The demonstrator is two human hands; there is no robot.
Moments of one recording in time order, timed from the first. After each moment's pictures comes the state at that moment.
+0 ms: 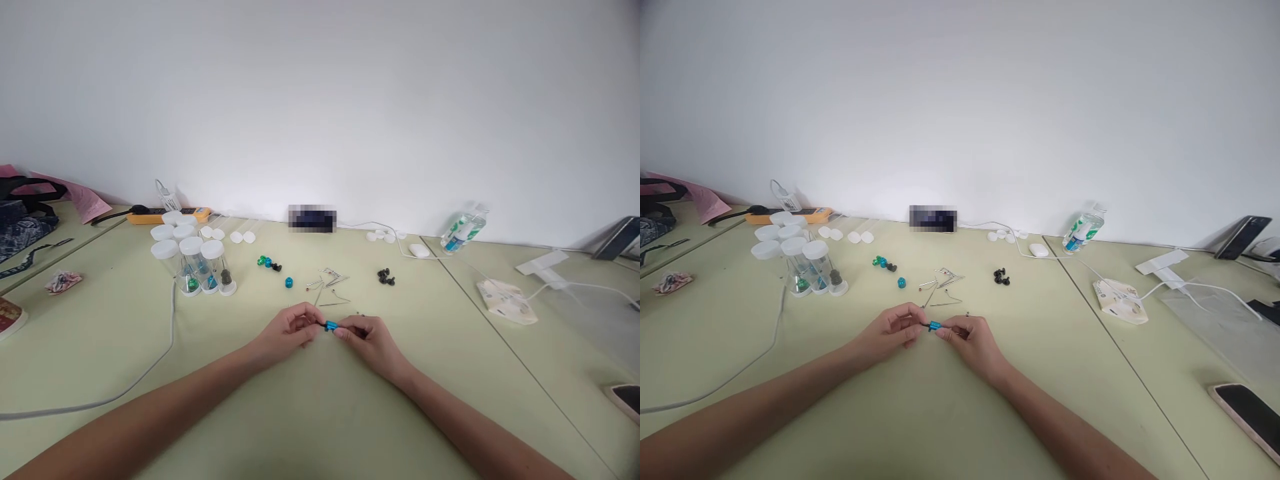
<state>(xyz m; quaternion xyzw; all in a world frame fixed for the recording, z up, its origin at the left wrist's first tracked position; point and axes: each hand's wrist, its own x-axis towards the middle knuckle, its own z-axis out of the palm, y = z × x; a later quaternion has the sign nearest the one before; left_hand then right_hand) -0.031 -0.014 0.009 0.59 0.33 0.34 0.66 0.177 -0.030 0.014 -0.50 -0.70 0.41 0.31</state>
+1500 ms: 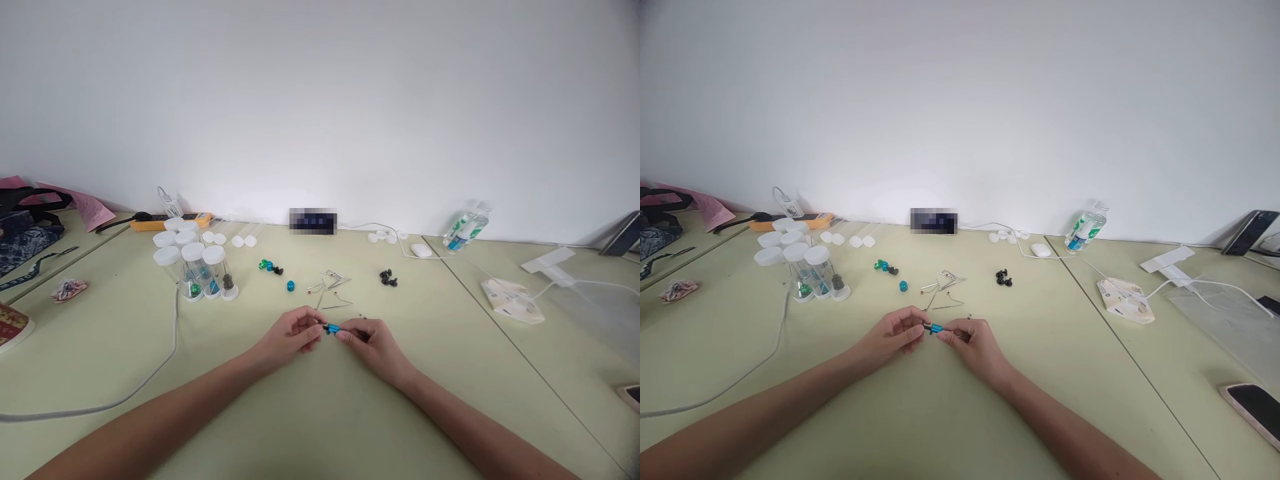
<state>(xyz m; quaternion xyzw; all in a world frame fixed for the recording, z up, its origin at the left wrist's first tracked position) -0.029 -0.015 0.012 0.57 0.33 0.34 0.67 0.174 -0.031 0.017 -0.49 -0.70 0.42 0.31</state>
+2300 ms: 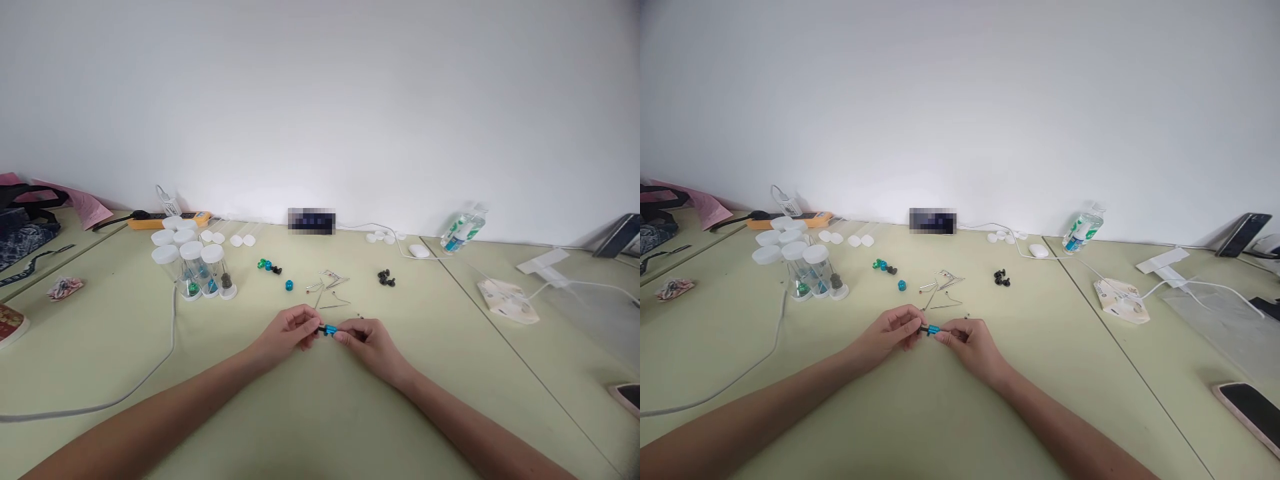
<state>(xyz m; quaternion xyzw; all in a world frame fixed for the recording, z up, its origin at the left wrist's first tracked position) -0.029 -0.015 0.013 0.55 0.34 0.35 0.67 0.175 -0.031 0.015 -0.49 -0.69 0.43 0.31</state>
